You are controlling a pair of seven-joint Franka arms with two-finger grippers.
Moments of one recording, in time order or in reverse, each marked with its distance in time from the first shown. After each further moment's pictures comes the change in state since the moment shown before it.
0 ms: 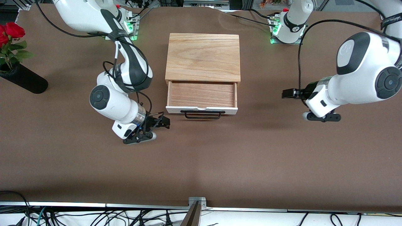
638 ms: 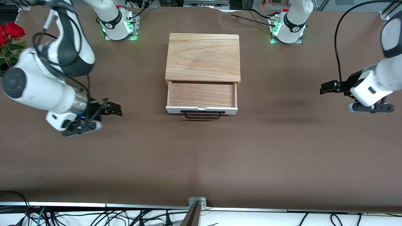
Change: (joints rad) left arm 0.121 -0.105 0.035 -0.016 0.261 -0.106 0.153; right arm -0.202 -0.202 0.000 -0.055 -0.046 -0.290 -0.195
